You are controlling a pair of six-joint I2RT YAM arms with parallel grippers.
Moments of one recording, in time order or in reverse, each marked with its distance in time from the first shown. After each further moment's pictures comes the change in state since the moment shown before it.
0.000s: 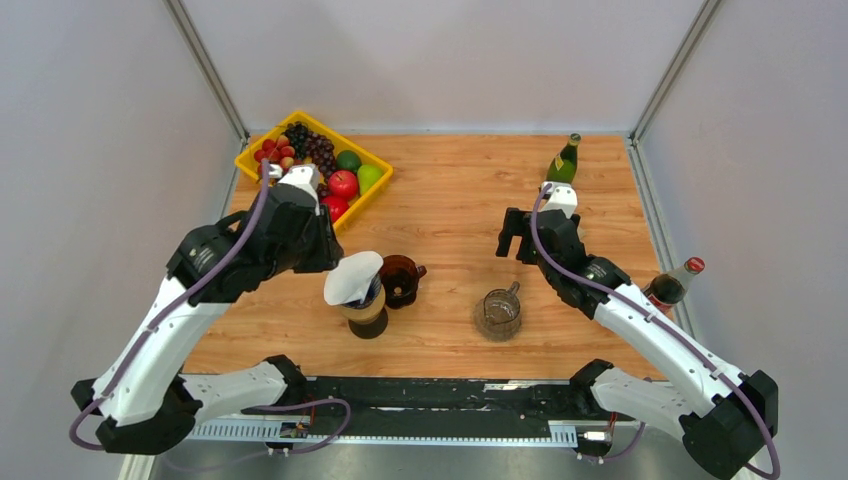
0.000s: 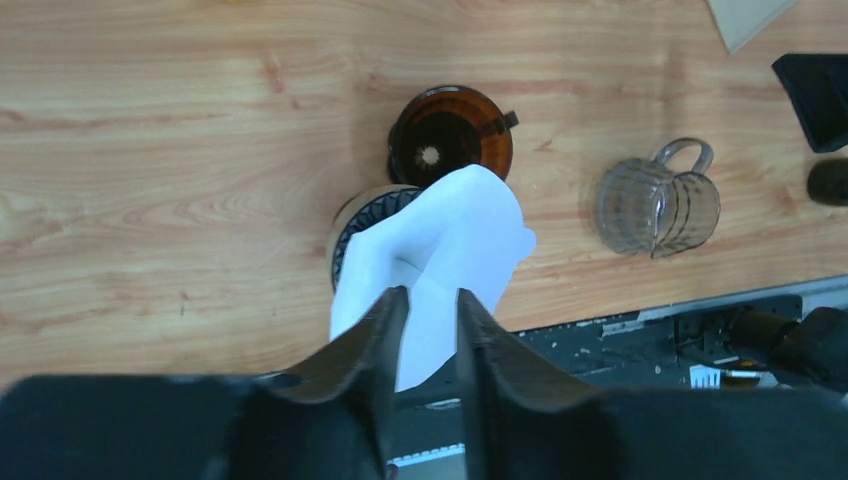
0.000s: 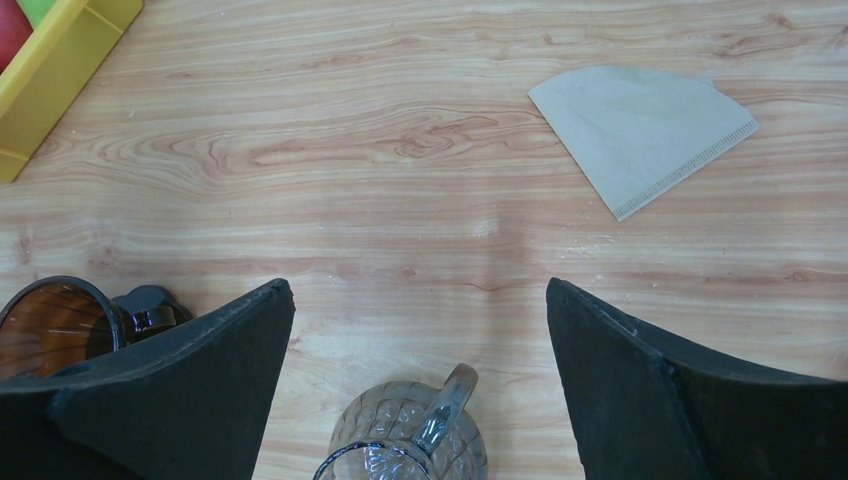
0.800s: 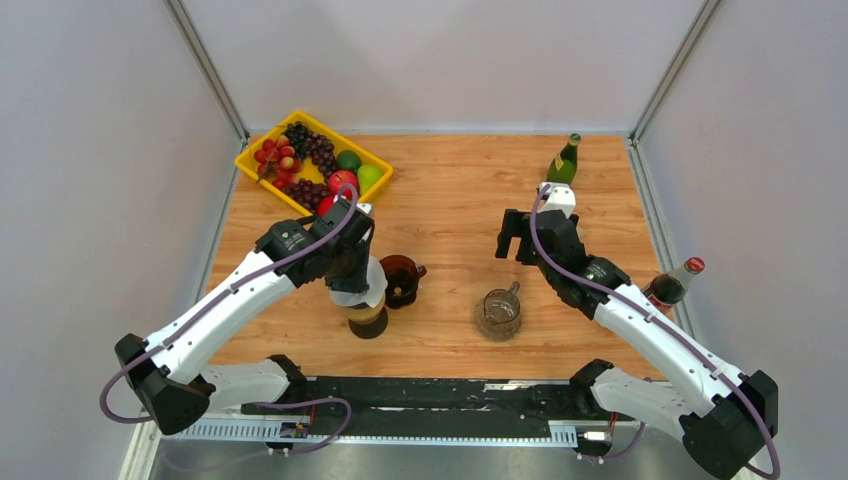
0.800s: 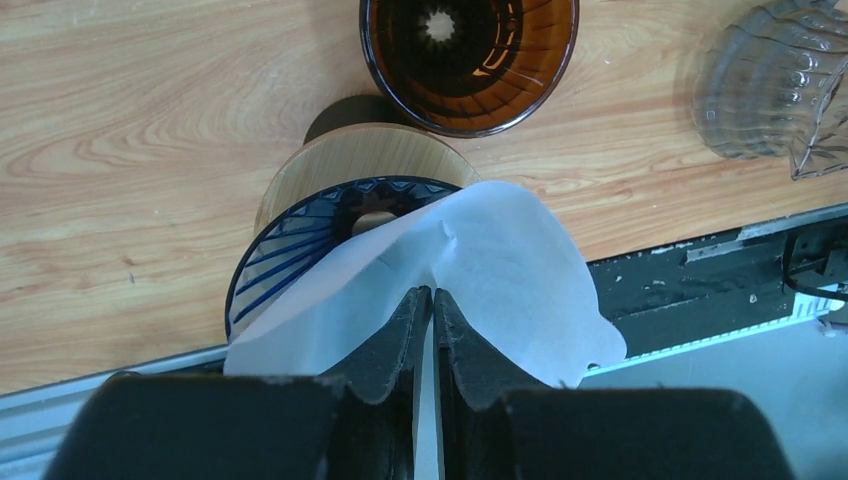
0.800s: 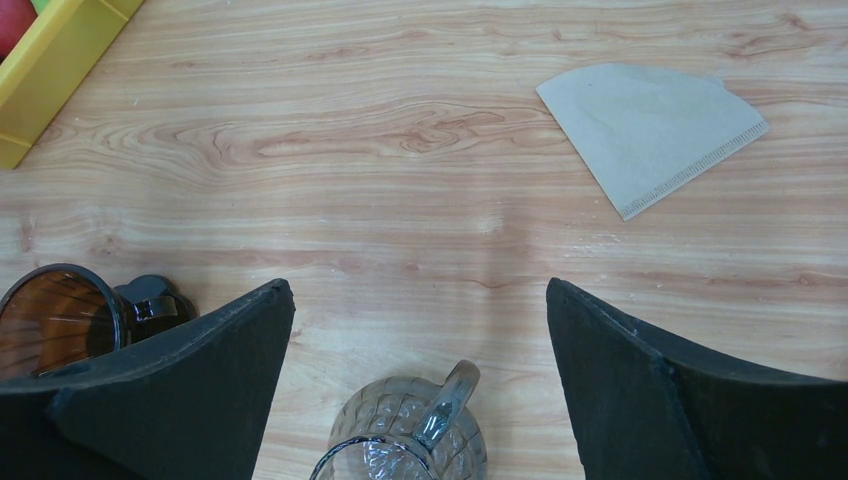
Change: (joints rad) left arm 0.000 0.120 -0.335 0.152 0.198 0.064; right arm 0.000 -0.001 -0.003 0.000 -0.019 -0.011
